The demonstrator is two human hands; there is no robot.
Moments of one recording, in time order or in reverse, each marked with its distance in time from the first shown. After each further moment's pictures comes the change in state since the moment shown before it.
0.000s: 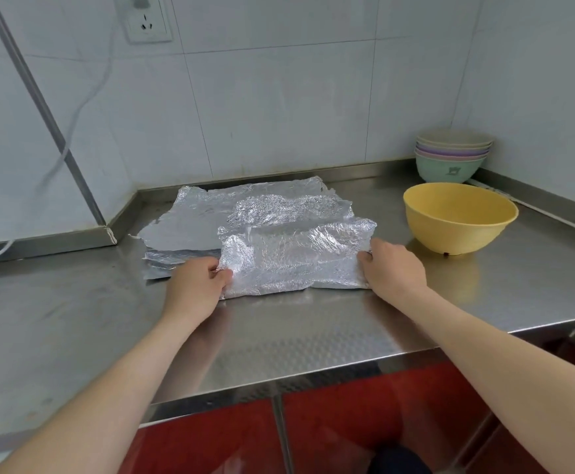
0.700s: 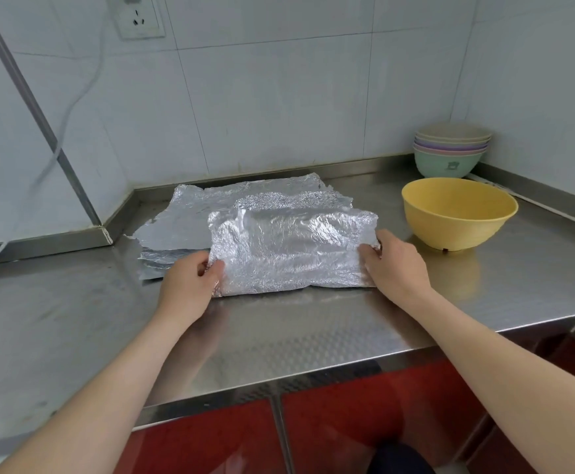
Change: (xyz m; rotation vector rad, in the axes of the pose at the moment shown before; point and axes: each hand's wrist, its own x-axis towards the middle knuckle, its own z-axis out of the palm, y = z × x) left_hand 0.000 -0.009 0.000 -0.181 0.051 0.034; right_hand -0.003 0.010 0.005 0.221 0.134 -0.029
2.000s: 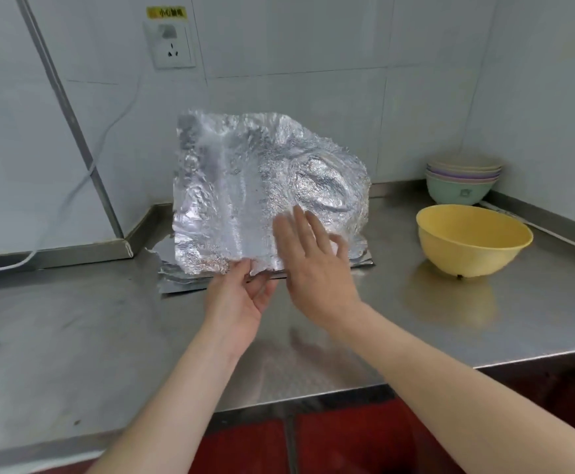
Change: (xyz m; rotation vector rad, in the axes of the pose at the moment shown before) left_hand -0.020 0.075 0.005 -1.398 0.018 -0.608; right_hand -0.024 -0.121 0.031 -0.228 0.152 -0.573
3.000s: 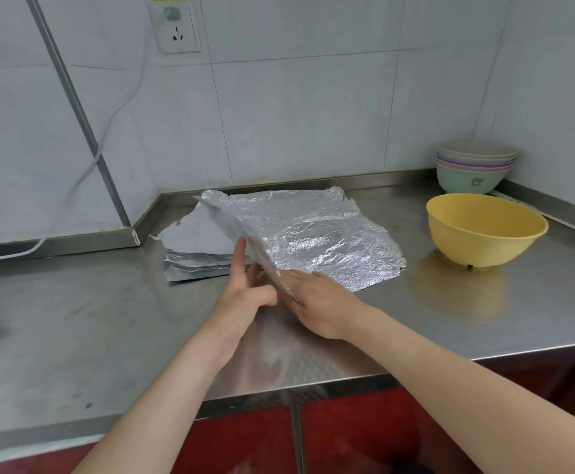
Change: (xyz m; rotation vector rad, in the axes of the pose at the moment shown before) left_hand -0.010 -0.002 -0.036 0.634 -0.345 0.084; right_hand -0.020 0.007 0.017 0.374 -0.550 -0.185
